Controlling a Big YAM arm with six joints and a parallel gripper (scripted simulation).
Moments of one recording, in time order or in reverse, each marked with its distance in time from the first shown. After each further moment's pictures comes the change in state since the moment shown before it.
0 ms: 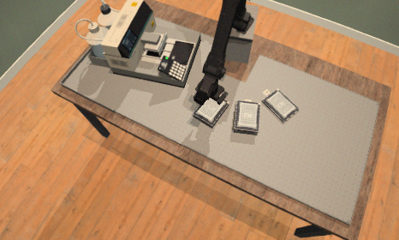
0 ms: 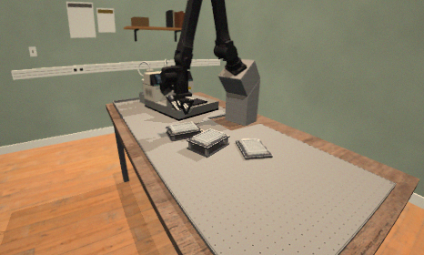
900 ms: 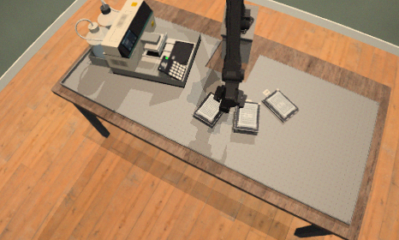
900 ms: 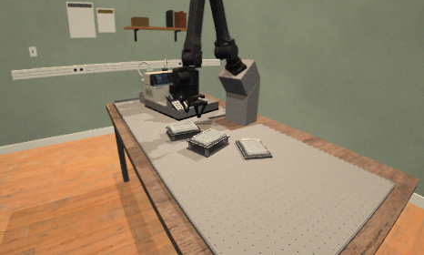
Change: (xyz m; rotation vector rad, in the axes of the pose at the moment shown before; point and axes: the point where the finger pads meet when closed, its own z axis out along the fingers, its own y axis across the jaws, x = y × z) arm 0.019 0.089 -0.007 0.000 0.000 -0.253
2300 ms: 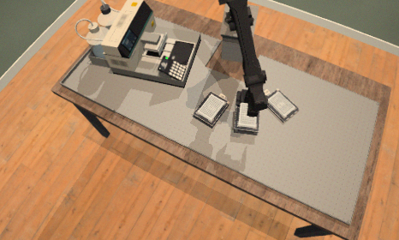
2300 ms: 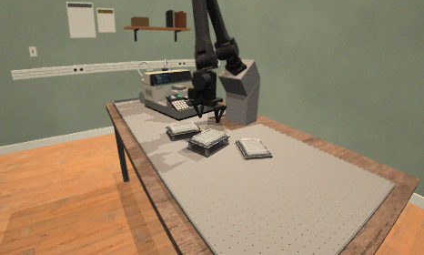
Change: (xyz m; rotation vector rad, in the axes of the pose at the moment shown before) arm 0.018 0.096 0.002 -0.001 -0.006 -0.202
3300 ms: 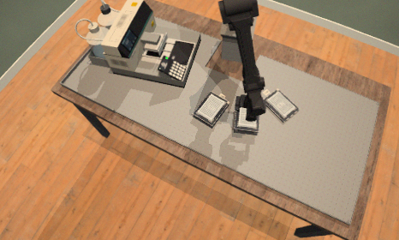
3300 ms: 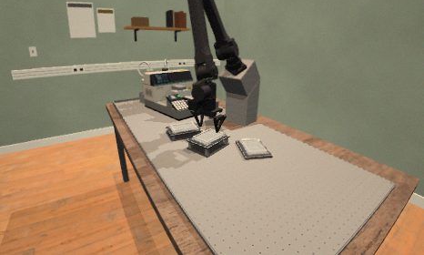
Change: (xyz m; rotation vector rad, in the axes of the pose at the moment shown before) arm 0.000 0.000 0.044 0.000 0.001 0.001
